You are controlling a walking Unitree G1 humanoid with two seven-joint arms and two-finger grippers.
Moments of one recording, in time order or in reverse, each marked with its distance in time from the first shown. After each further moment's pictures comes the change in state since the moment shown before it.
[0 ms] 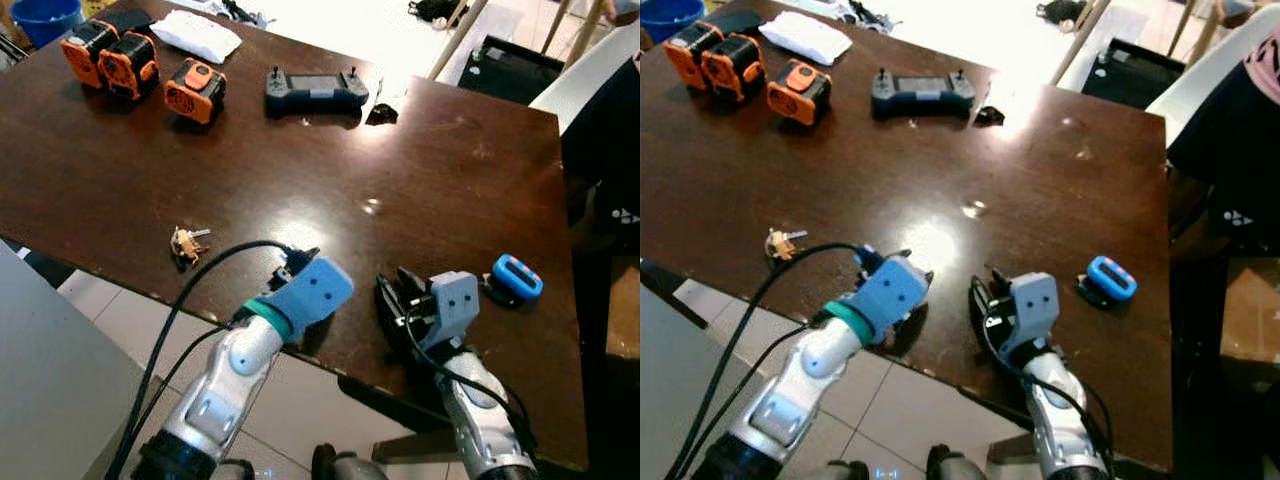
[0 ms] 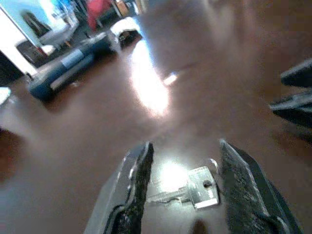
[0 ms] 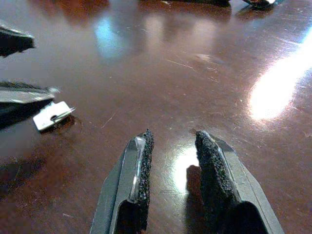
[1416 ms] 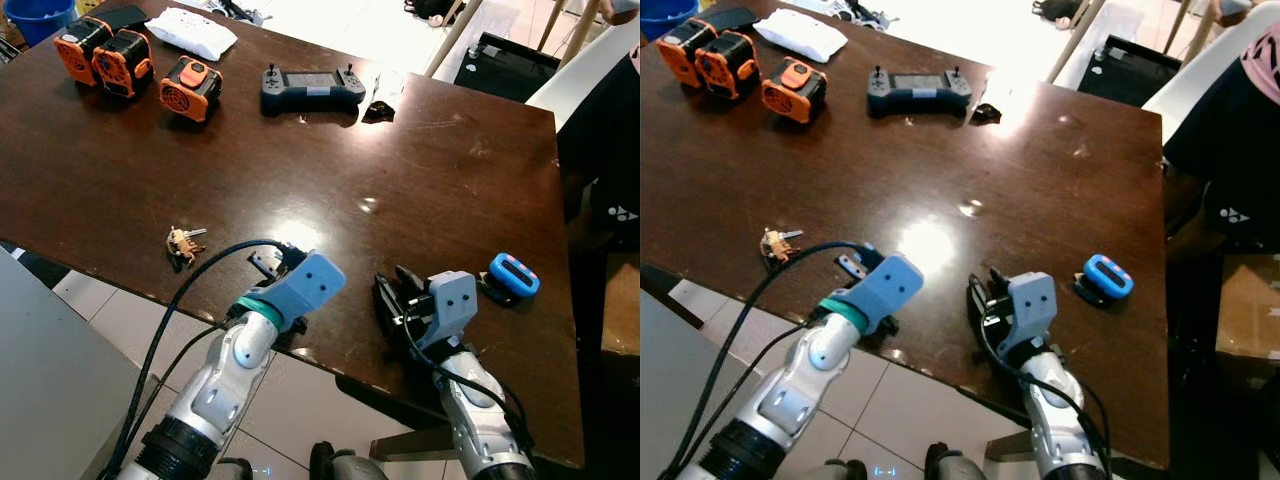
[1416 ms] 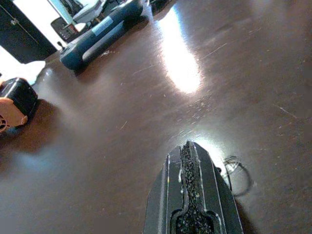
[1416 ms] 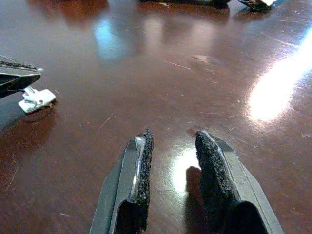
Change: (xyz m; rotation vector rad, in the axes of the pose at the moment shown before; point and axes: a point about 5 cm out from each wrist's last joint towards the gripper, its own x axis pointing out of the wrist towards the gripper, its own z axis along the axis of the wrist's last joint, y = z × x) left arm -0.003 0.015 -0.028 0.060 0.156 0.117; right arm 0.003 0.002 0.001 0.000 -0.011 0.005
